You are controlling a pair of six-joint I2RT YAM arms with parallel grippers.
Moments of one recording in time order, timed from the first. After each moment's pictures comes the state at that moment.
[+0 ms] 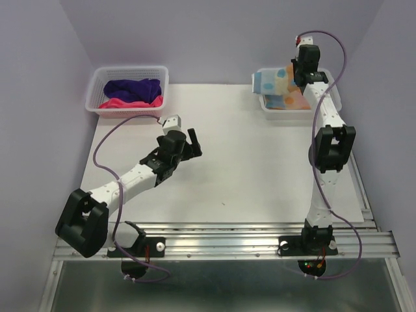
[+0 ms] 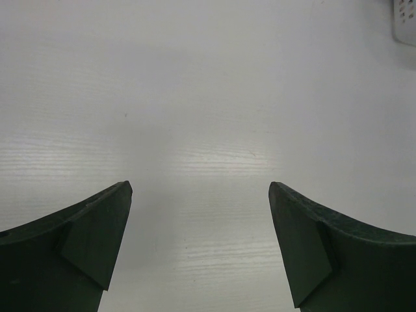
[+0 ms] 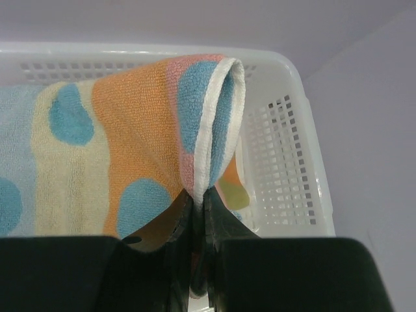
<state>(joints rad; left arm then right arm) -0.60 1.29 0.76 -0.03 -0.32 -0.61 0.04 2.25 2.26 -0.44 0.38 -0.21</state>
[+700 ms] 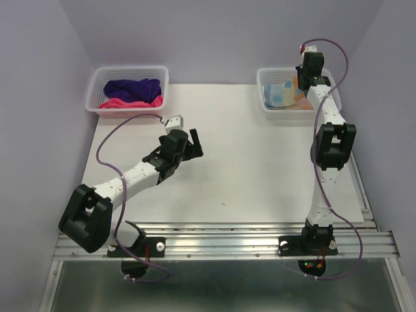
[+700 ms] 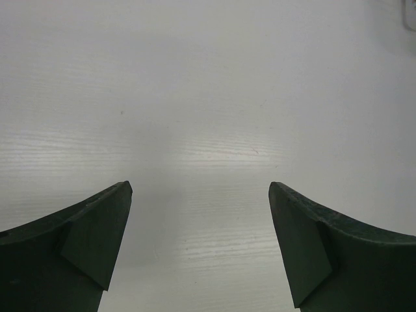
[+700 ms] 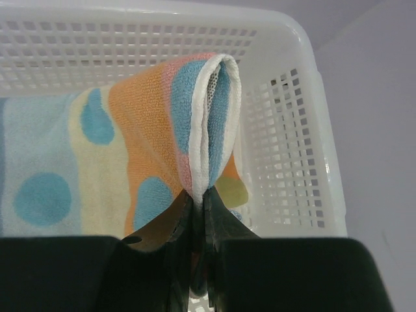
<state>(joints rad) -0.60 1.34 0.78 -0.03 -0.31 -0.60 -0.02 2.31 2.22 -0.43 0.33 -0.21</state>
